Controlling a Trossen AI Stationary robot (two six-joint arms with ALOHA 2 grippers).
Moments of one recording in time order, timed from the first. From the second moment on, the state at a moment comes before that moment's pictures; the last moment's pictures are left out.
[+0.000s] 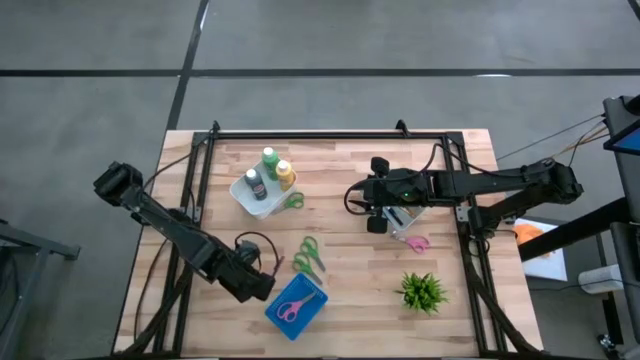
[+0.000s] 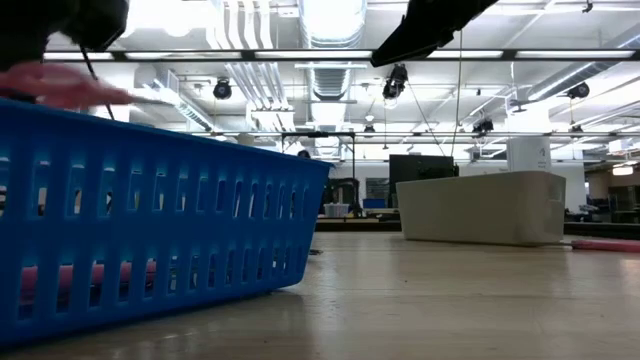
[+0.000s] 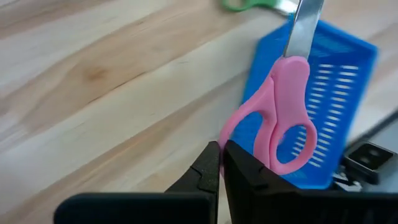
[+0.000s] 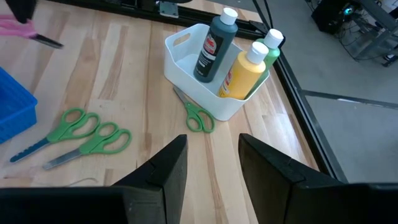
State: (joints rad) left arm -0.63 1.45 1.02 -0.80 -0.11 -1.73; right arm 0.02 1.28 1.00 -0.27 0.23 -0.13
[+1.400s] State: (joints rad) left arm -0.59 1.86 1.22 -0.65 0.06 -1.49; right arm 0.02 1.28 1.00 -0.27 0.23 -0.13
